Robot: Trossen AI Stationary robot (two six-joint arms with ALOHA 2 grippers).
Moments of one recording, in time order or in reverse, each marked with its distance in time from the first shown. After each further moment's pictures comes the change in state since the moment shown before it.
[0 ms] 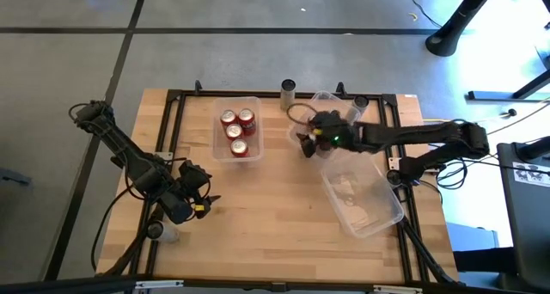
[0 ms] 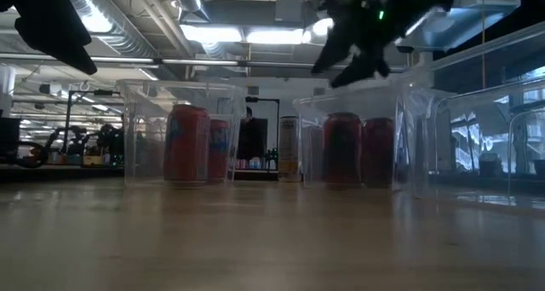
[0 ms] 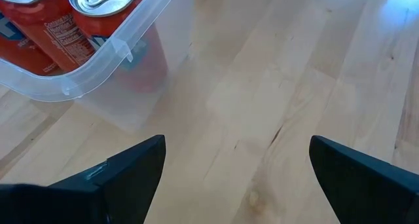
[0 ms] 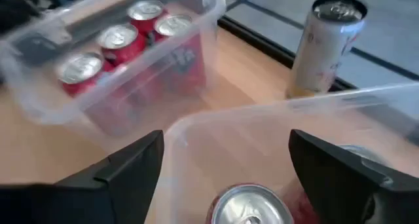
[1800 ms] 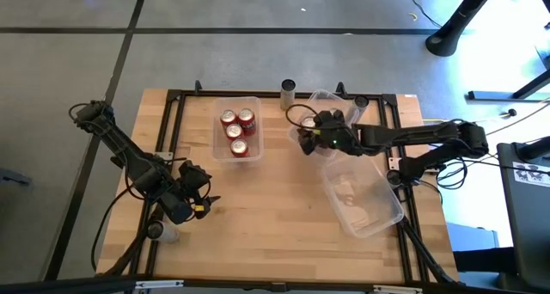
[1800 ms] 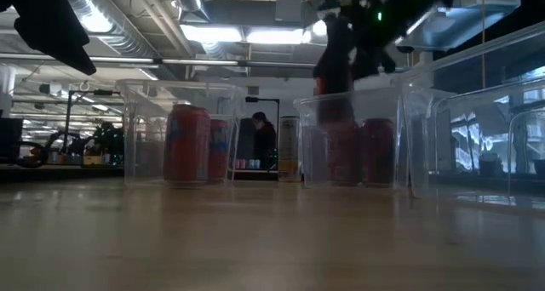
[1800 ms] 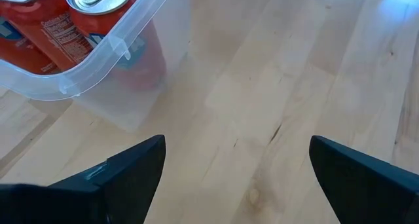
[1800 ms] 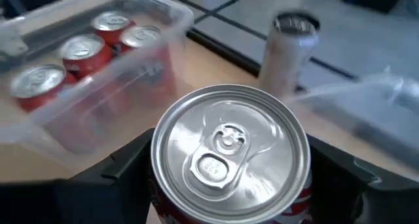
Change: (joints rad) left arm -0.001 0.000 0.000 -0.001 0.008 0.010; right arm 0.033 0.002 0.027 -0.037 0.165 0.007
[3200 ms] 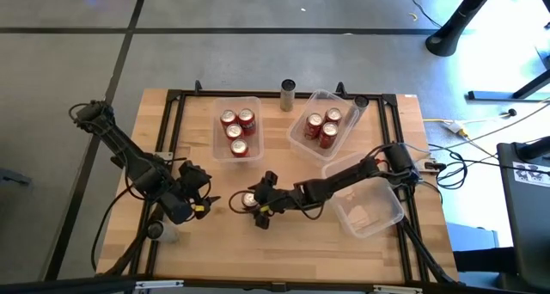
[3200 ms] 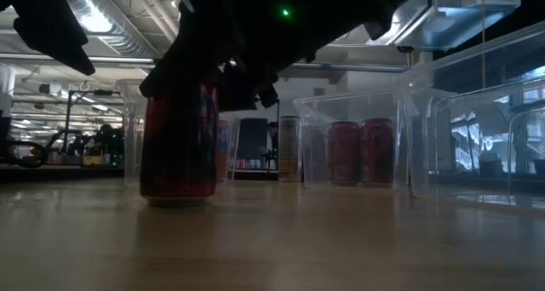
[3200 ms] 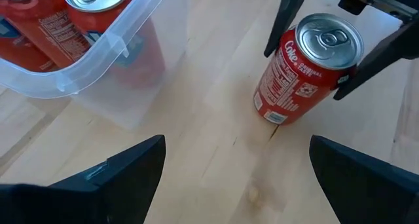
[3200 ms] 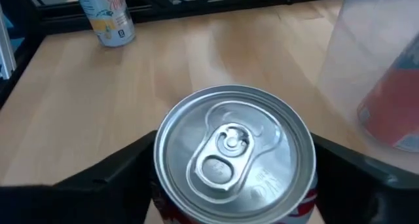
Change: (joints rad) left arm 0.000 0.000 0.000 0.000 0.007 -0.001; right arm 0.375 0.753 0.422 0.436 -0.220 -0.157
